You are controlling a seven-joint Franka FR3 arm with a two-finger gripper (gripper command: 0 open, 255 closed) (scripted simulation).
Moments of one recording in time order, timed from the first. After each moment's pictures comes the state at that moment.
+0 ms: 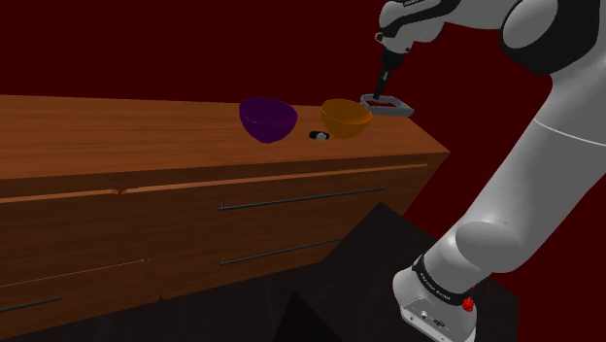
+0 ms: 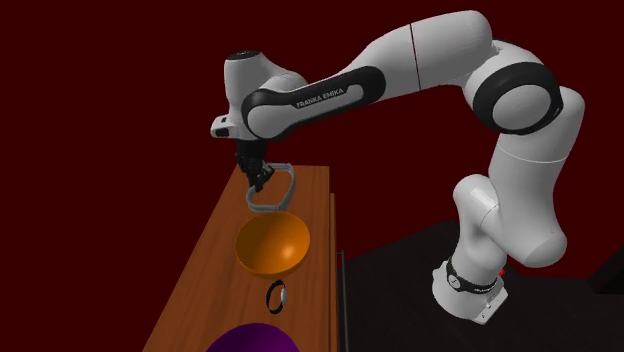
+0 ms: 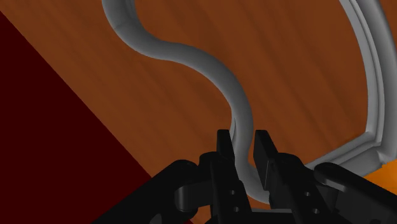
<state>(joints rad) -0.16 0.14 -0.52 -1.81 0.04 2.00 -1.11</state>
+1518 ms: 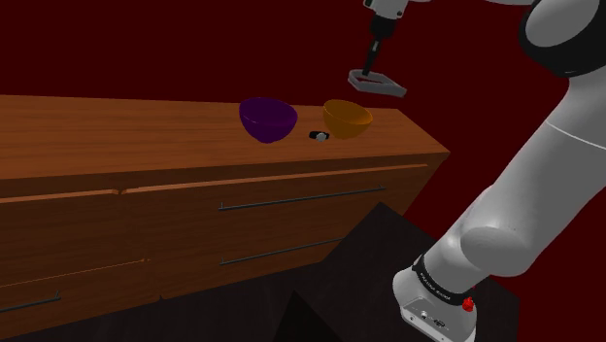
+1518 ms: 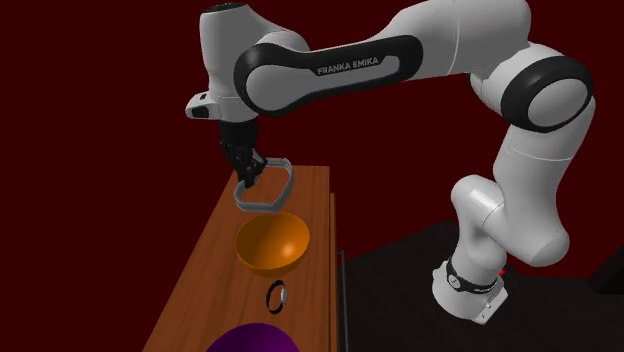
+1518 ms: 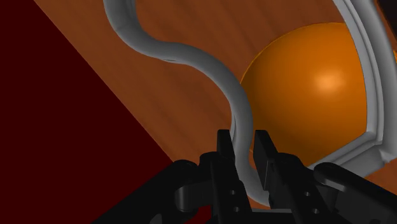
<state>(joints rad) -0.06 0.07 -0.45 -1.66 -0.02 1.78 -0.93</state>
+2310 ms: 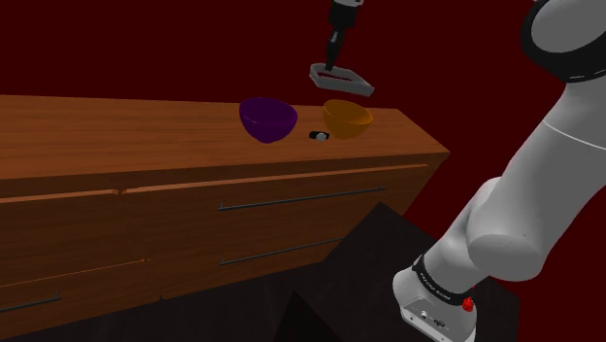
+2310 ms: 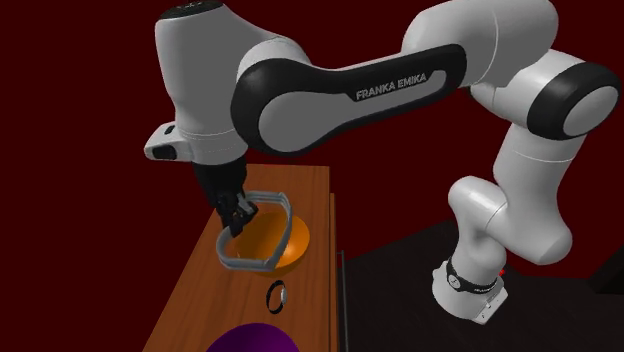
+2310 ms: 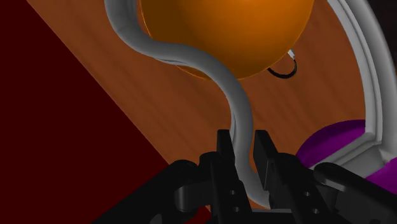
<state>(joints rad) 0.08 0.08 -0.32 -1.62 -0.04 1.74 -0.67</state>
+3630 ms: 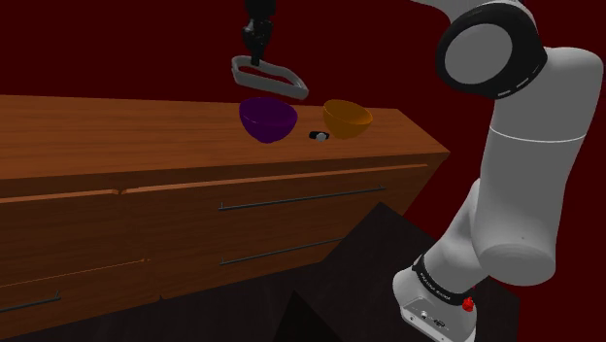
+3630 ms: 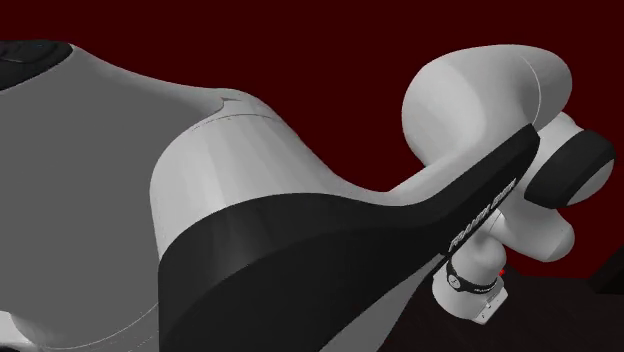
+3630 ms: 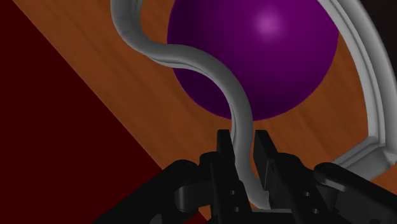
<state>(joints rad) 0.26 0.41 -0.19 -1.16 0.00 1.58 -0.34</state>
